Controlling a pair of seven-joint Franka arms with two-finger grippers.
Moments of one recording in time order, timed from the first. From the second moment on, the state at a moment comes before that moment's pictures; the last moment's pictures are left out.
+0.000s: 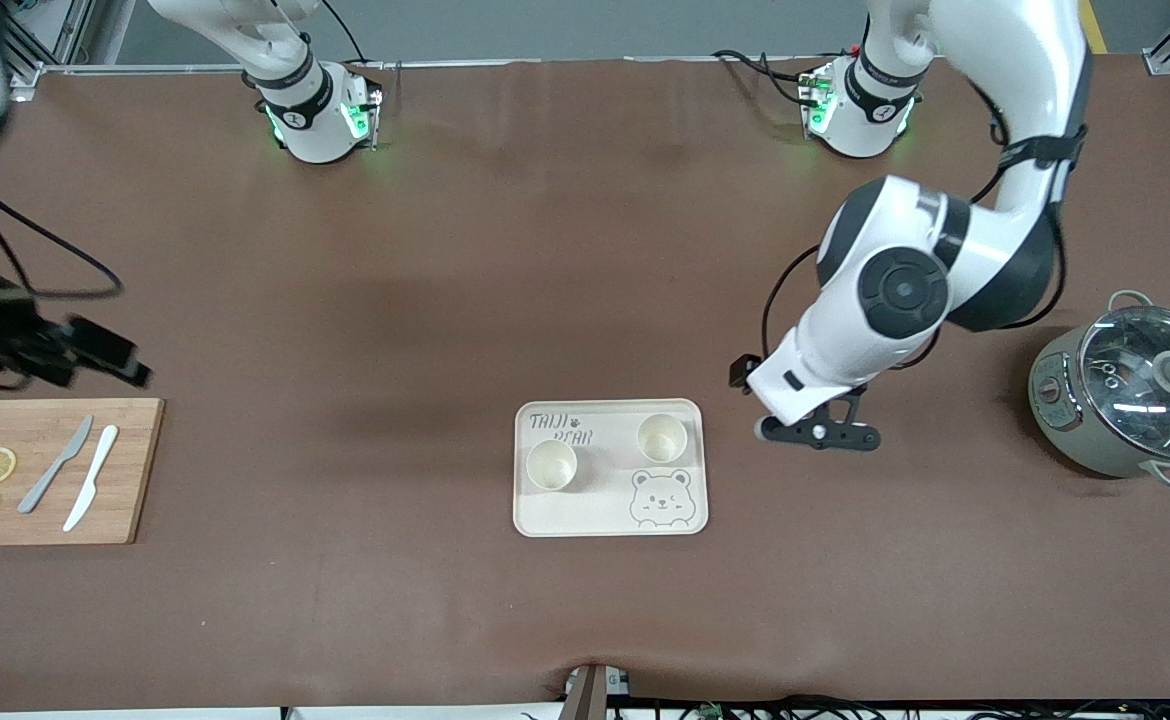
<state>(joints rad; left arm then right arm) -0.38 0.50 -0.07 -1.45 0.00 1.90 -0.33 0.06 0.28 -0.01 -1.36 0.18 1.78 0.14</state>
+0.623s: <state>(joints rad) -0.43 0.58 -0.07 -1.58 0.00 2.25 -0.48 0.34 0.50 -0.01 -1.35 0.10 2.04 0.51</state>
